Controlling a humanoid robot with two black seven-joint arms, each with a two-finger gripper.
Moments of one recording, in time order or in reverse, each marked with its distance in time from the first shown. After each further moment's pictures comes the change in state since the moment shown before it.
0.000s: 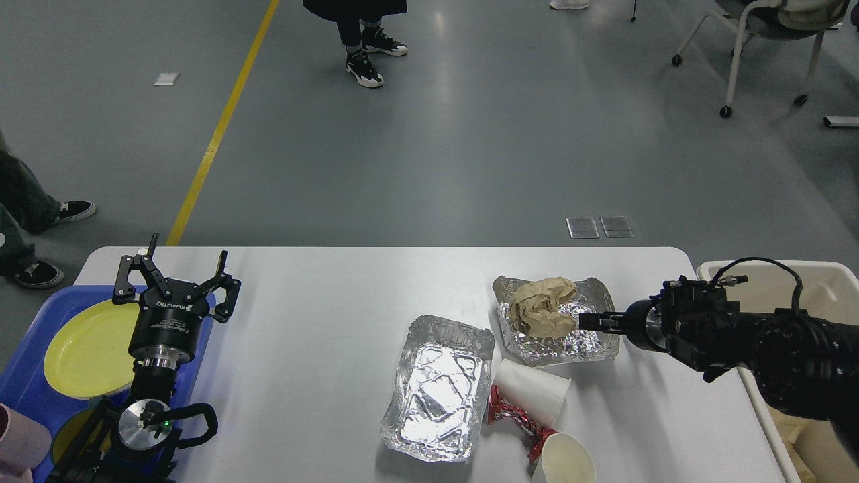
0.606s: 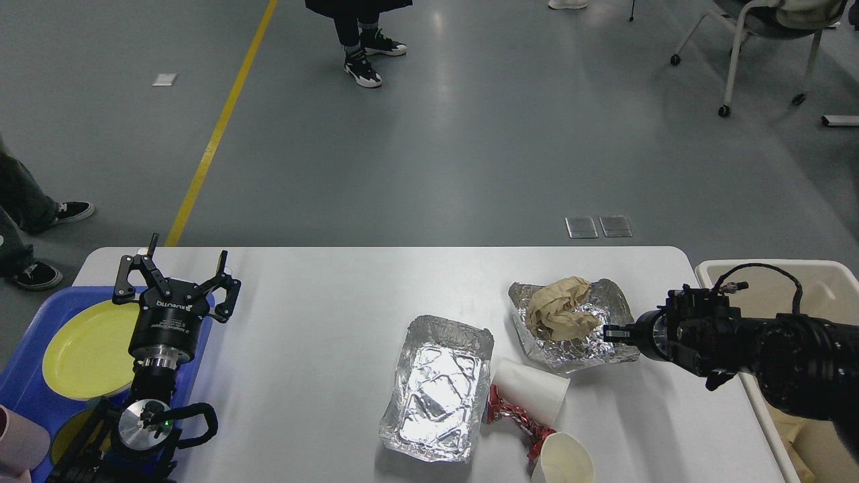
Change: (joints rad) left arm 0.000 0.000 0.000 0.000 0.000 -0.001 0.000; right arm 0.003 -0.006 0.003 0.035 0.000 0.018 -0.120
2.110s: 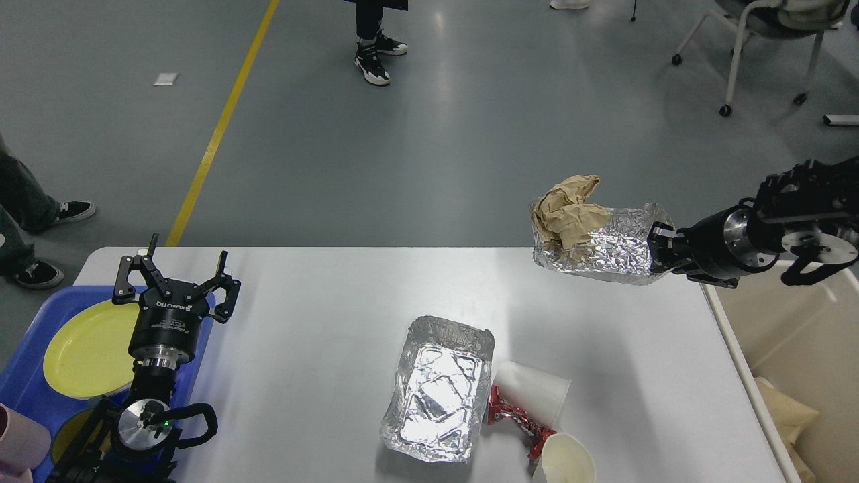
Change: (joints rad) left arm 0.000 0.000 0.000 0.000 0.000 0.001 0.000; right arm 0.847 -0.332 -0.007 0.828 0.275 0.141 -0.151
